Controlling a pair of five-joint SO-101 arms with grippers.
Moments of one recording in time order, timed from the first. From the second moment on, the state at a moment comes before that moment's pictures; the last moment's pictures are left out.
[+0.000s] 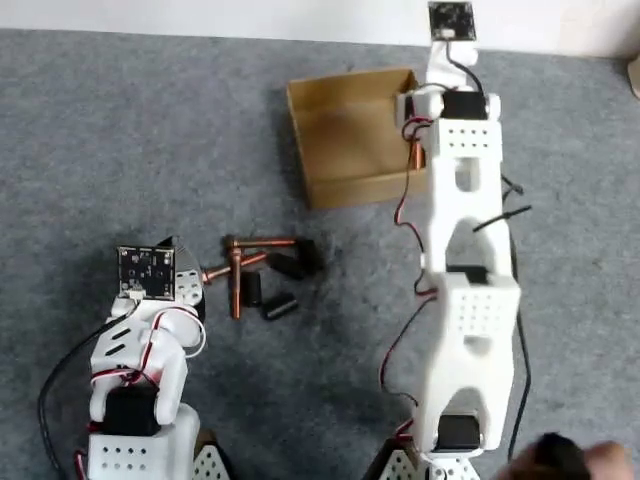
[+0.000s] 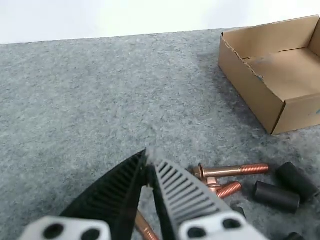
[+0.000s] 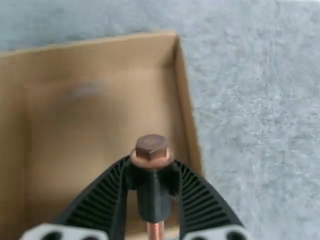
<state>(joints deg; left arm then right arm) -4.7 -103.6 90.4 44.2 0.8 -3.9 45.0 -56.0 67.8 3.9</state>
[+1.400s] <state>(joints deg) -4.7 -103.6 90.6 44.0 0.8 -10.9 33.1 -90.2 99.9 0.0</state>
